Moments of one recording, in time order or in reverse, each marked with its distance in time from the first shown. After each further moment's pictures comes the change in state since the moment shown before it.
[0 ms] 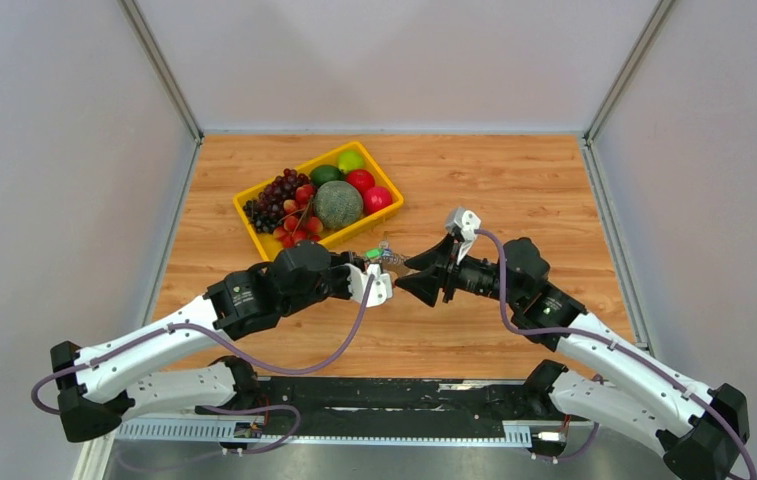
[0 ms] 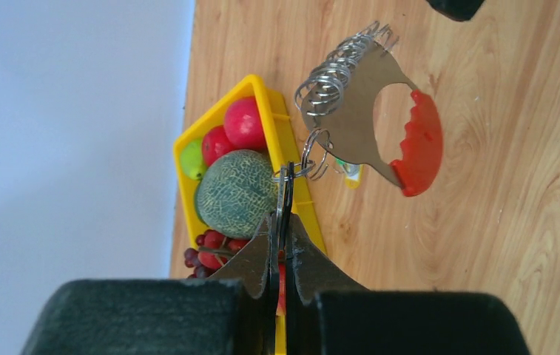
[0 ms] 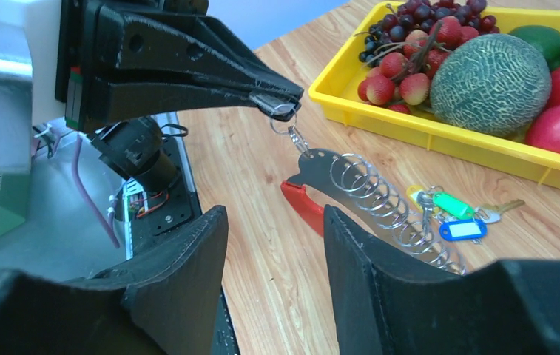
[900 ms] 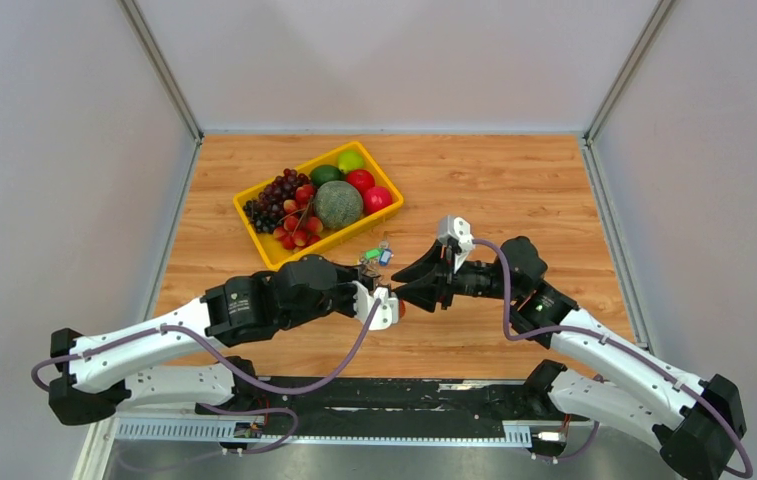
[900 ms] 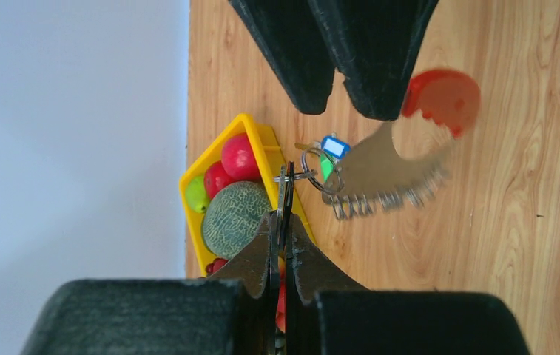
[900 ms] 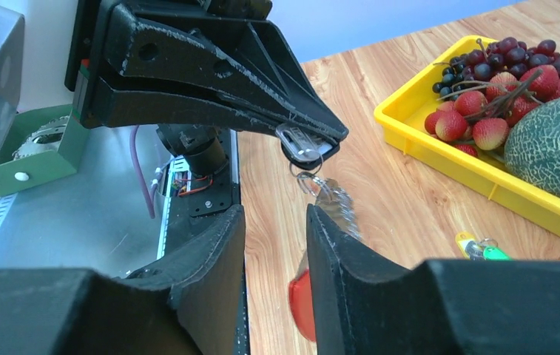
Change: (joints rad) left arm -0.166 0.009 0.085 -0.075 -0.062 0.014; right arm 0.000 0.038 -0.021 0.139 -0.242 -0.037
